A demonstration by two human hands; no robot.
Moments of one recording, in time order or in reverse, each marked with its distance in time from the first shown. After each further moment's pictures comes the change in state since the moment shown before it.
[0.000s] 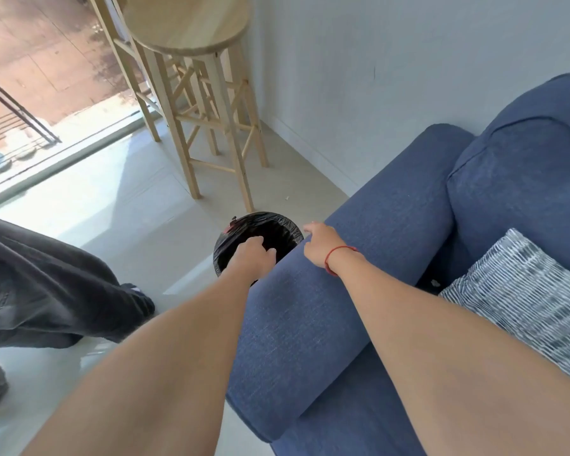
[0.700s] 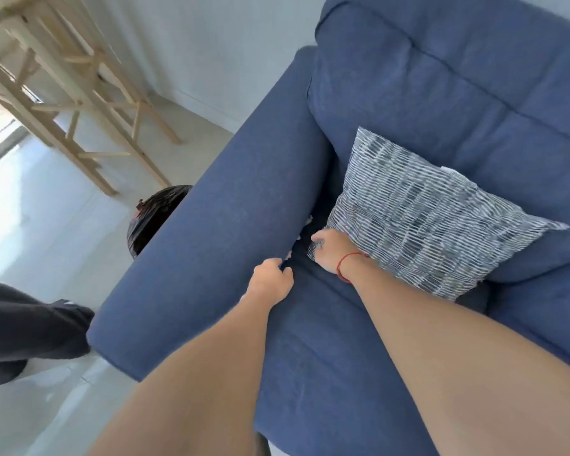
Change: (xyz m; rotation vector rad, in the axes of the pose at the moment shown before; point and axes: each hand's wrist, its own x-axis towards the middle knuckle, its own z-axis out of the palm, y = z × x) left_hand -0.110 0.097 0.237 0.029 -0.232 0.052; right_hand -0.126 0.257 -0.008 0.241 0.093 0.274
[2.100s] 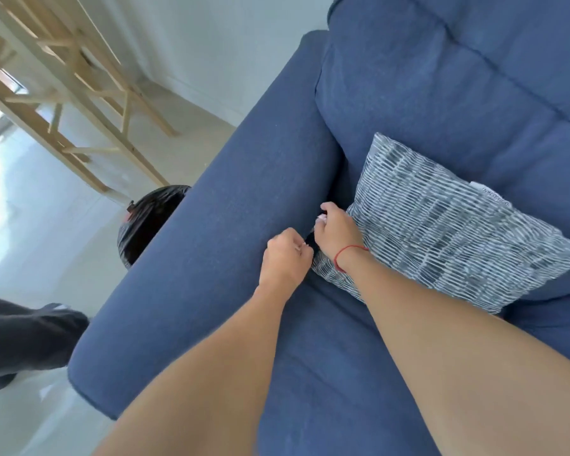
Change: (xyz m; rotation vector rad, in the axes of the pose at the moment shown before) left_hand 0.049 0.050 -0.005 -0.086 0.278 0.269; right_hand 0.077 -0.011 -0.005 0.001 0.307 -0.109
